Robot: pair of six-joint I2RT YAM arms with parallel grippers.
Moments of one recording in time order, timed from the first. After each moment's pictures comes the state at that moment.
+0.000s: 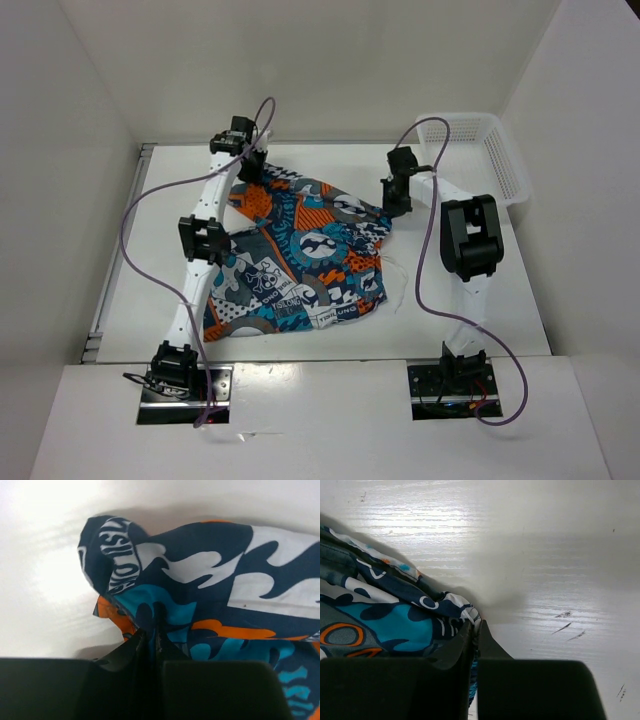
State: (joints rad) left arm -0.13 2.95 3.12 -1.19 0.15 0.07; right arm 0.20 2.12 1.56 -0.54 0.03 0.23
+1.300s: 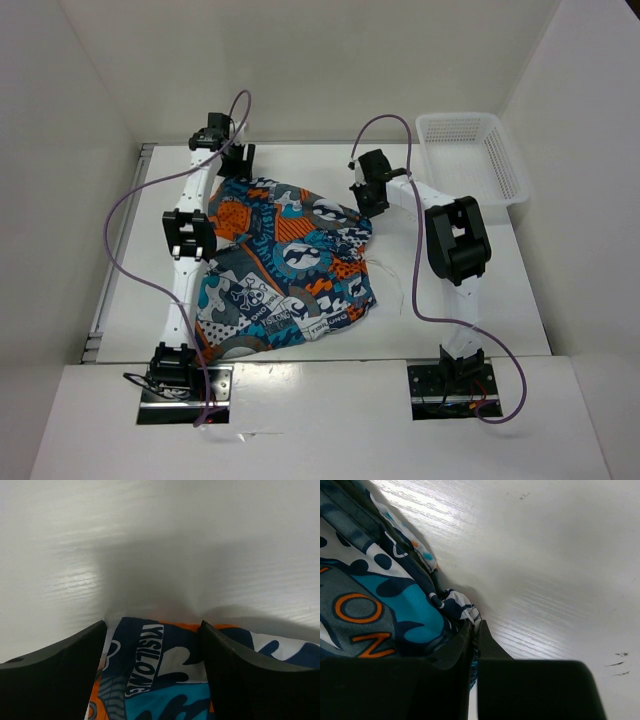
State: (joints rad) left arm -0.03 2.88 2.95 -1.04 0.12 0.08; right arm 0.35 2.12 1.58 -0.51 -0.01 -0.03
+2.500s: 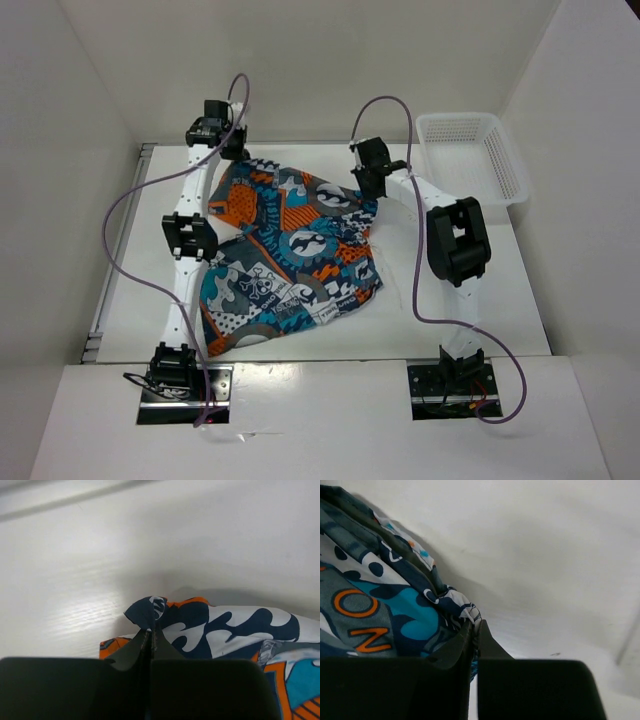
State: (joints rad) left arm -0.04 2.90 3.10 -1.04 0.20 0.07; right arm 0.36 2.12 1.65 -0.47 0.18 -0.08
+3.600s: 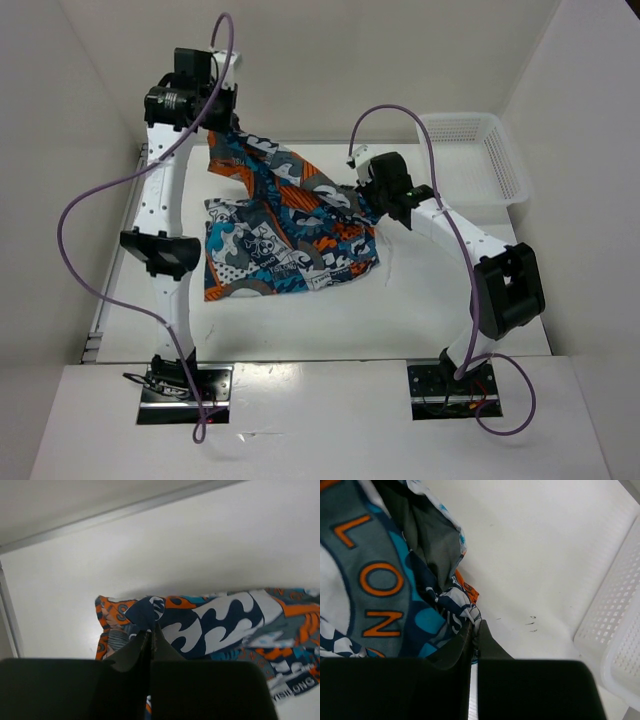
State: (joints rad) left arm -0.13 2.25 2.88 -1.27 0.08 0.07; right arm 0.43 1.62 1.26 -0.34 0.11 -0.31
